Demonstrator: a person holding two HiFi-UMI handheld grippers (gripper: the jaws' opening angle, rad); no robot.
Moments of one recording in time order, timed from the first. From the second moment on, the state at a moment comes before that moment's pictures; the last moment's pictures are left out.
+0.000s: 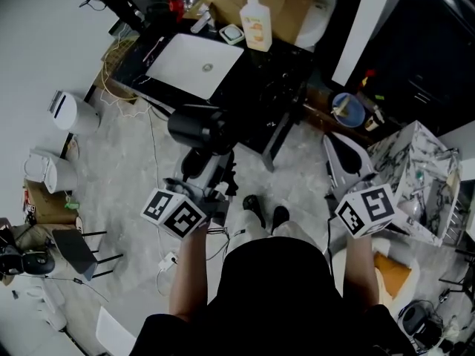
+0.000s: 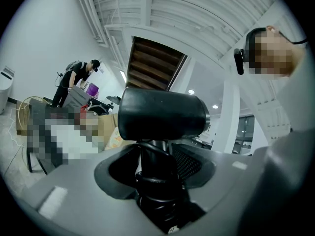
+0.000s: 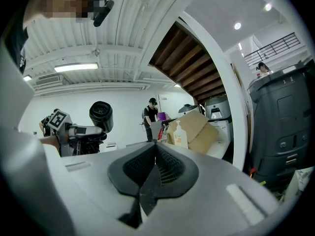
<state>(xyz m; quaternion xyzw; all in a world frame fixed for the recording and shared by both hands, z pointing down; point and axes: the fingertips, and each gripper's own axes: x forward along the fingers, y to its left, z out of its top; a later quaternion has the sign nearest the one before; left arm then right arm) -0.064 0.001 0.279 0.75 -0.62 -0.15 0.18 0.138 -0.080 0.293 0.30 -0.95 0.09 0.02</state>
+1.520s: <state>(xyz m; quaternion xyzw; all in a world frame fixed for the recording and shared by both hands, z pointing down) -0.163 -0.183 0.417 0.82 -0.49 0.02 0.30 0.013 -0.190 0.327 0.44 -0.89 0.12 0.08</state>
